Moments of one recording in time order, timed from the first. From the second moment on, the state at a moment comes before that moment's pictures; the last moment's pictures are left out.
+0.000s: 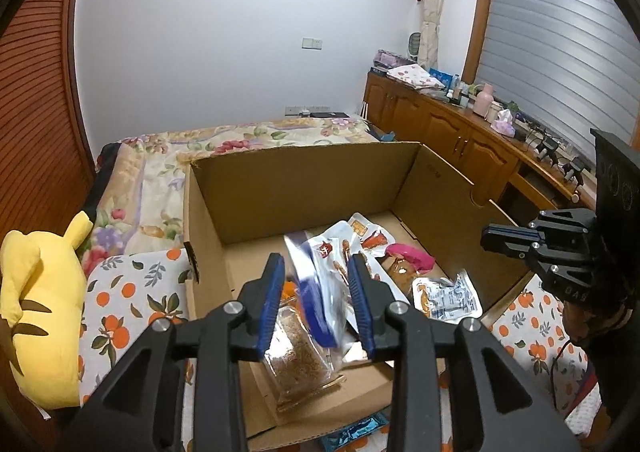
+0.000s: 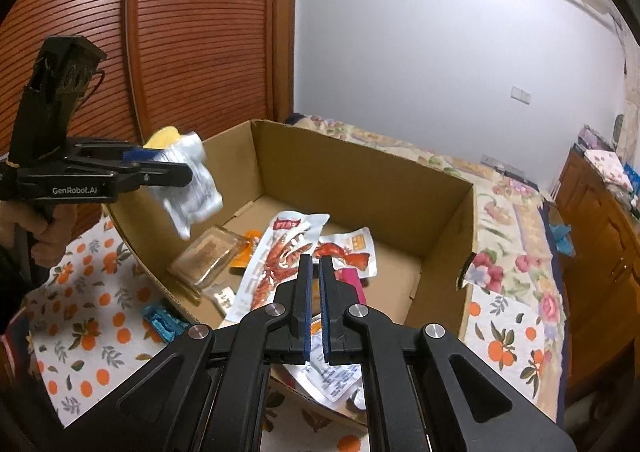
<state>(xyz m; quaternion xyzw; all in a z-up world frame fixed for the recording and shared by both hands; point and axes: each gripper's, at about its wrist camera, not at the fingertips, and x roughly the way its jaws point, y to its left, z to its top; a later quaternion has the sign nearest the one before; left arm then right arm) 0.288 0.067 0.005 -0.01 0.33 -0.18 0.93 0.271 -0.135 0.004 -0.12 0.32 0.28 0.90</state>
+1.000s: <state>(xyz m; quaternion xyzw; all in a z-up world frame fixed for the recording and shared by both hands) 0.201 0.071 0.039 0.00 0.29 -0.15 0.95 0.197 -0.142 0.036 -0.08 0.31 0.25 0.91</state>
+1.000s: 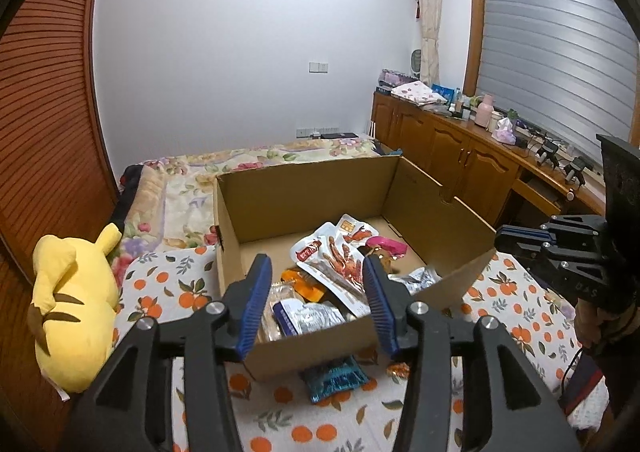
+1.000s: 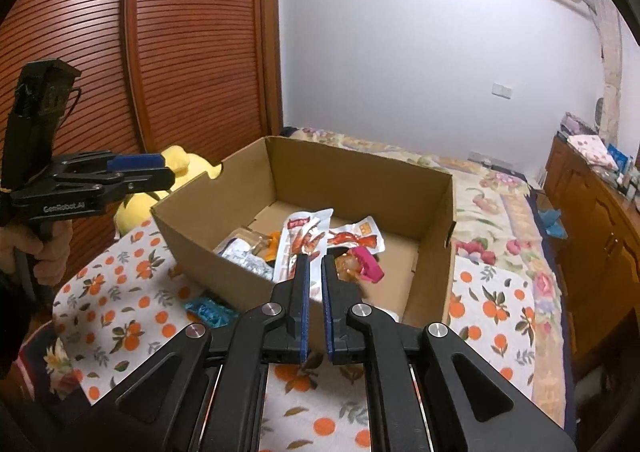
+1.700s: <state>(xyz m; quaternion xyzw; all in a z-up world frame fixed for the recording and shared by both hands) 0.144 0.066 0.012 0.00 0.30 -0.15 0.94 0.145 -0.131 0.023 -0.06 0.32 0.24 0.92</state>
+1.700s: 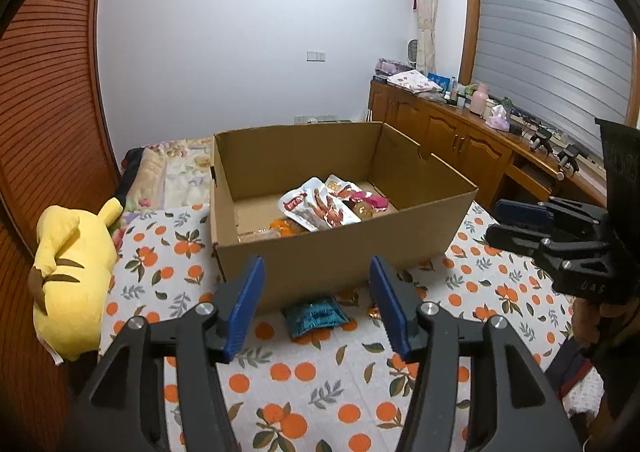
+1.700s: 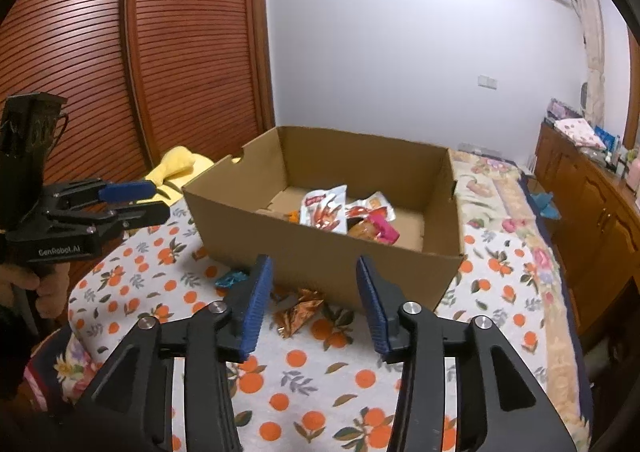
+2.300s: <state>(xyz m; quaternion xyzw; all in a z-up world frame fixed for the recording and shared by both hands) 0.147 0.074 -0.035 0.00 0.33 -0.14 0.93 0.179 -0.093 -0.059 -0.06 0.40 0.23 0.88</state>
